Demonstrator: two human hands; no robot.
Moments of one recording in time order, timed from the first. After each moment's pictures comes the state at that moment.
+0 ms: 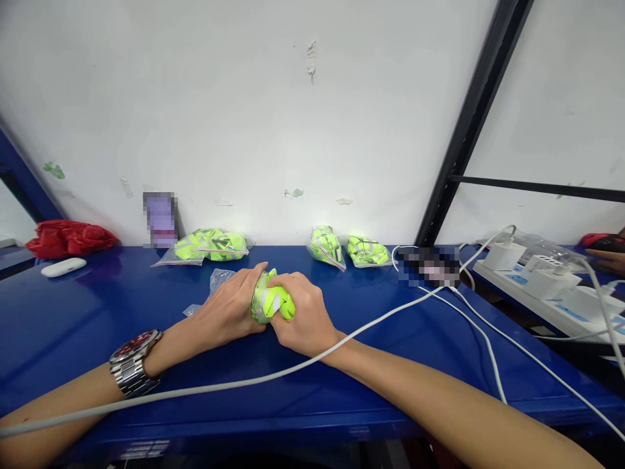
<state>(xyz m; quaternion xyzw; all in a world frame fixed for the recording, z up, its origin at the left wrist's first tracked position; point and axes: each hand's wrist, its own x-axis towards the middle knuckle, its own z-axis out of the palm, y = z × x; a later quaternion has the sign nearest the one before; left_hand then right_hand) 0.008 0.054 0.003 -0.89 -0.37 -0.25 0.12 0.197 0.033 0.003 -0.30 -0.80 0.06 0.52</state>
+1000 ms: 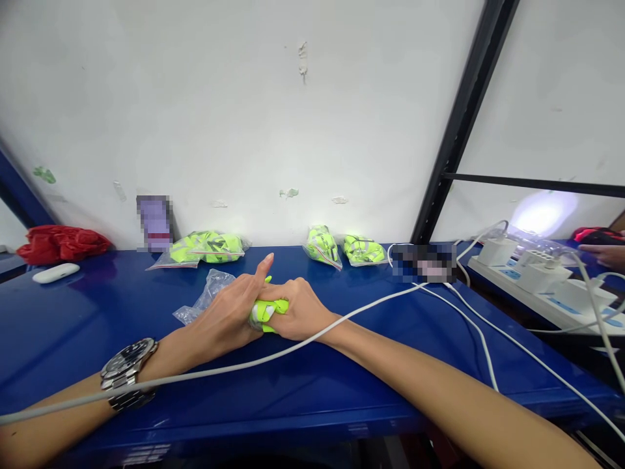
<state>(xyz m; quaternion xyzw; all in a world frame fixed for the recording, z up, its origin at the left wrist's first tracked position) 0.021 0.039 0.011 -0.90 -0.31 -0.28 0.10 0.201 0.045 0.013 -0.23 -0.86 0.22 0.39</state>
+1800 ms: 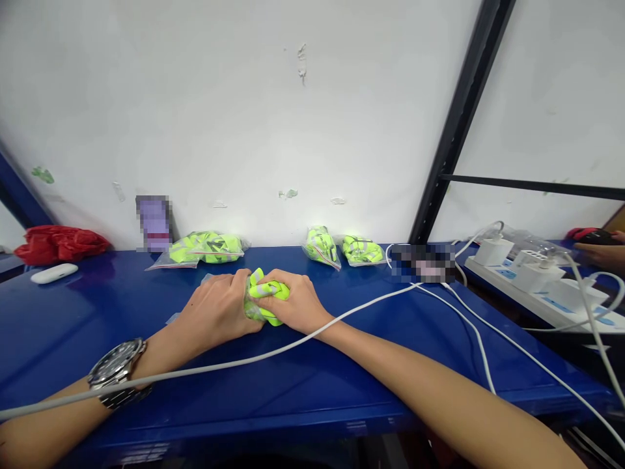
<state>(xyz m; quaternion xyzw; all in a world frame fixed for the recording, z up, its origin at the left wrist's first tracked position) 0.023 0.030 0.028 -0.82 -0.53 -0.14 0.19 0.197 0.057 0.001 -0.34 -0.77 0.25 0.47</state>
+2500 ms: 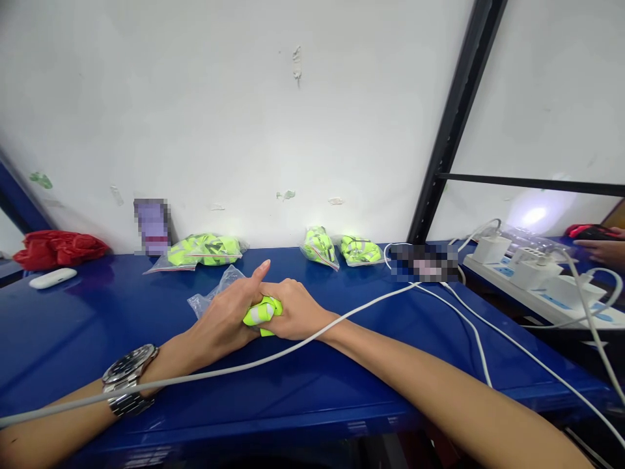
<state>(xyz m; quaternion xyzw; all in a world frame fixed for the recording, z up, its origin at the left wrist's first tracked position) 0.022 0.040 0.006 -0.89 -0.31 -0.31 0.12 0.202 0.053 0.010 -0.24 -0.89 0.18 0.36</state>
